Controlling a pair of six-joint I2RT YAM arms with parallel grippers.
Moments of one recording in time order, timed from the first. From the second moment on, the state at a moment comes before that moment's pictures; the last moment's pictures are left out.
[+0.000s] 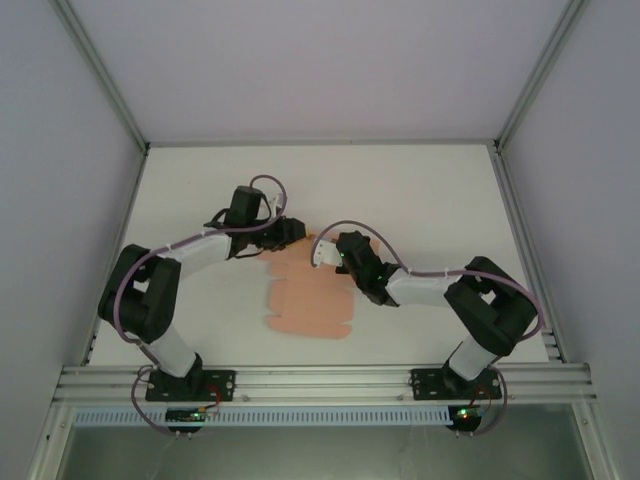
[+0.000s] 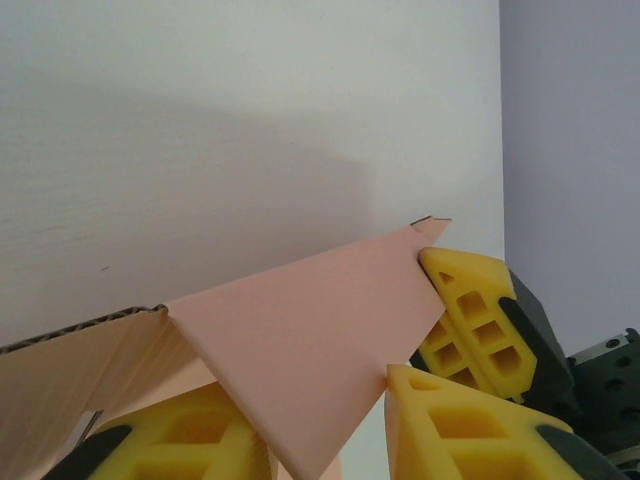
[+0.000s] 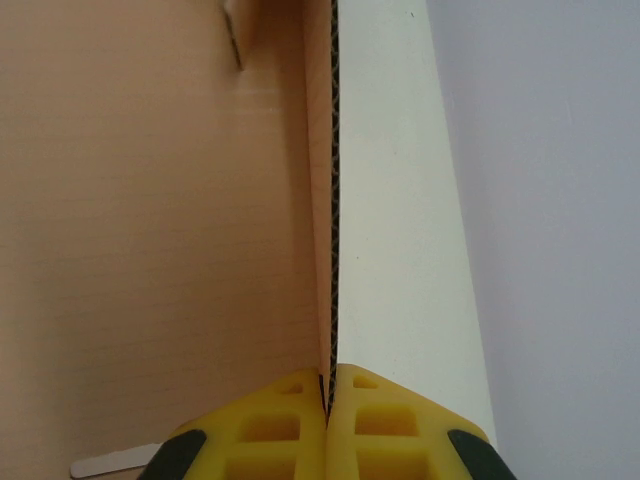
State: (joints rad) left arm -0.43 1.65 0.93 -0.01 0.67 -0.76; right arm 0.82 1.61 0.70 0.38 0.45 -0.93
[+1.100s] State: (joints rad) left arm -0.30 1.20 0.66 -0.33 0.20 -0.59; right arm 0.79 1.53 0.68 0.48 0.47 -0.90
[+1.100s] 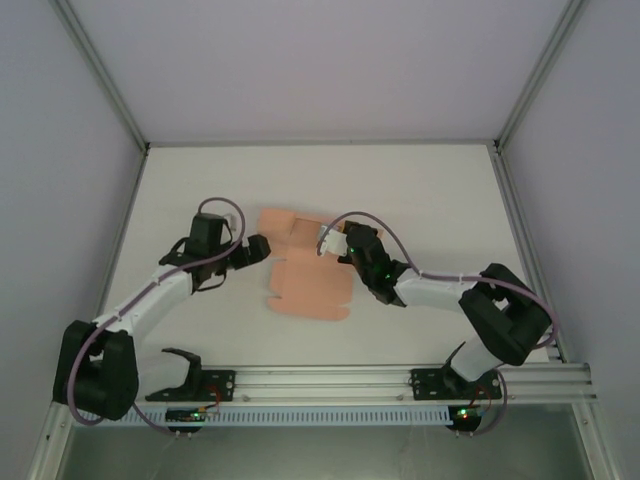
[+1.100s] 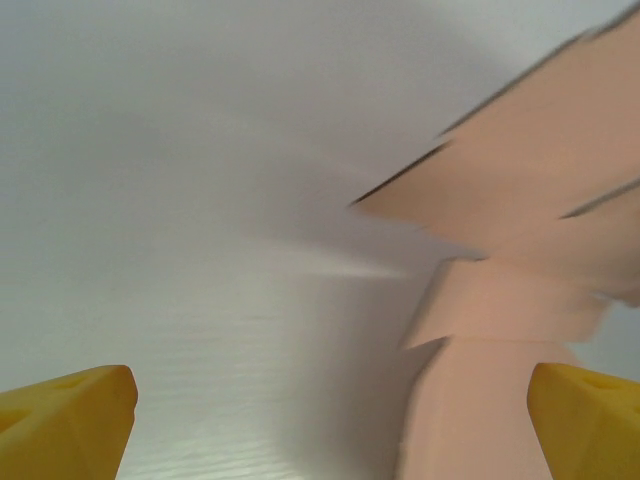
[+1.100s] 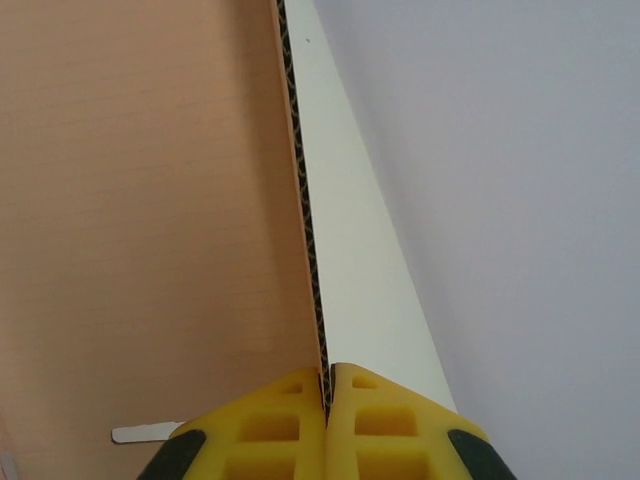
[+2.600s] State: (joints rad) left arm -0.36 1.57 0.54 0.45 0.57 -0.60; right arm 0.76 1.44 0.65 0.42 0.30 -0.69
